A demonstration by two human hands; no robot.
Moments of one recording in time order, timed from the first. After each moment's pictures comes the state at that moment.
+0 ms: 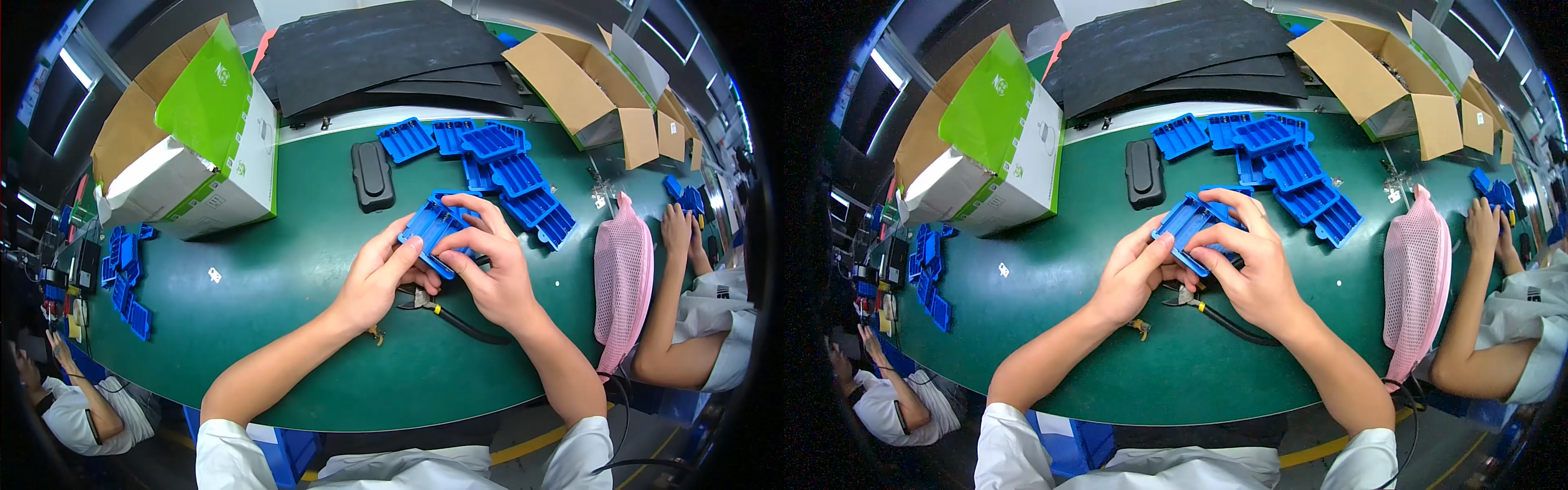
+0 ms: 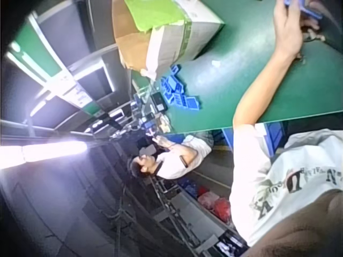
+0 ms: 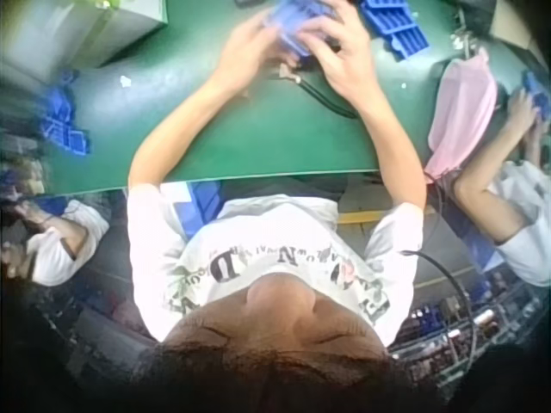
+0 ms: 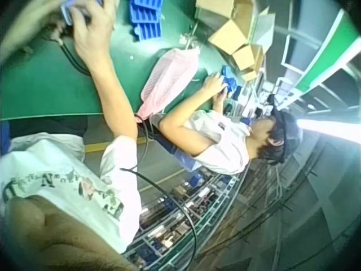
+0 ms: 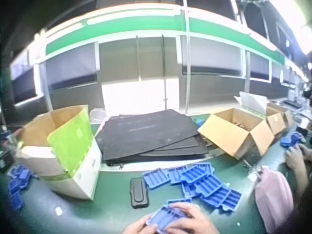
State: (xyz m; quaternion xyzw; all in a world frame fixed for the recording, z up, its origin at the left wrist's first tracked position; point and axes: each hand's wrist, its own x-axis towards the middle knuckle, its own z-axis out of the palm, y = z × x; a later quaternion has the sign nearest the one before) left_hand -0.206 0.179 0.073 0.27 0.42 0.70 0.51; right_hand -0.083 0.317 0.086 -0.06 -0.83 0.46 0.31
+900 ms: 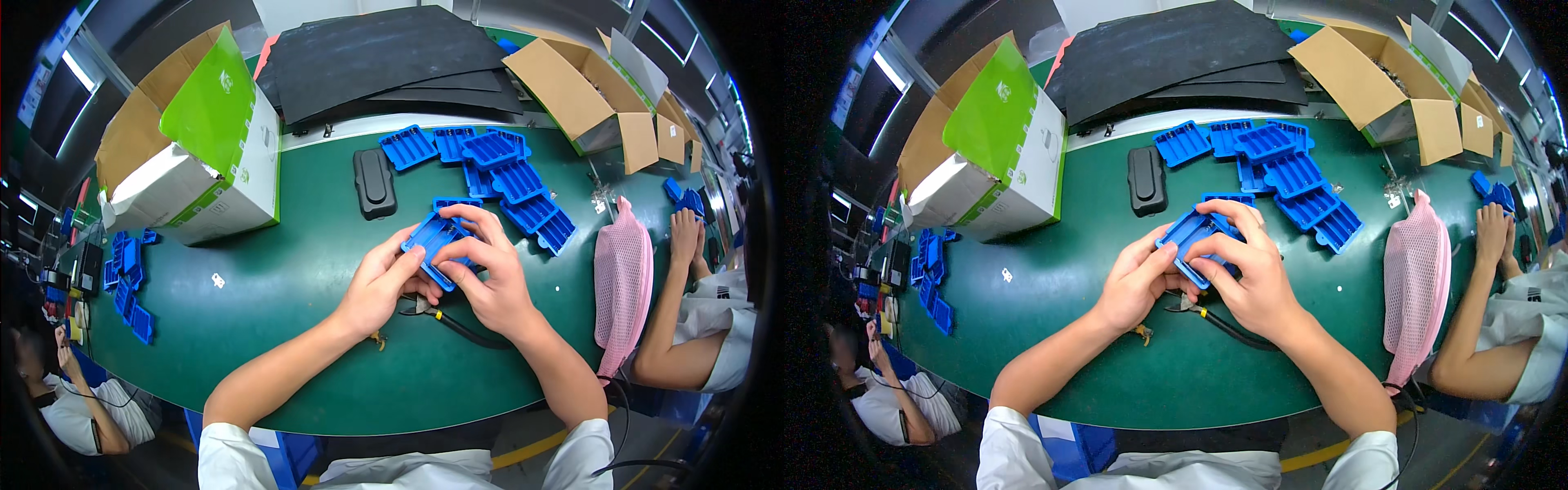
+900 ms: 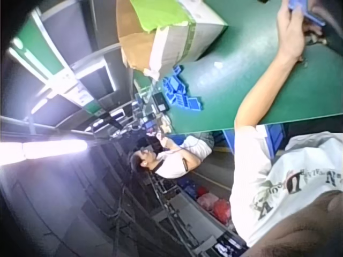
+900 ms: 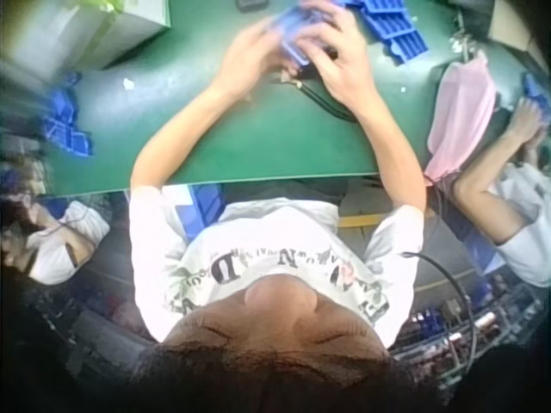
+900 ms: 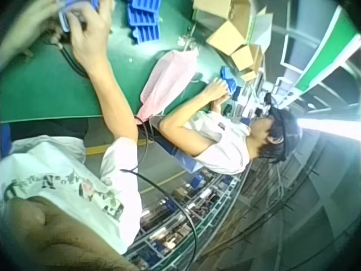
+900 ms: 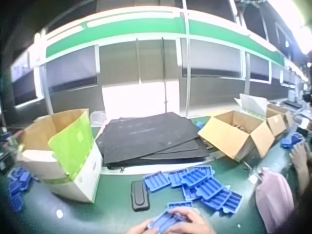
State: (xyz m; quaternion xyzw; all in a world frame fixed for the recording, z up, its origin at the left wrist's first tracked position) left_hand -0.205 0.178 0.074 0.26 0.43 0.69 0.52; right_hand -0.083 0.314 0.088 -0.06 -0.84 0.44 0.31
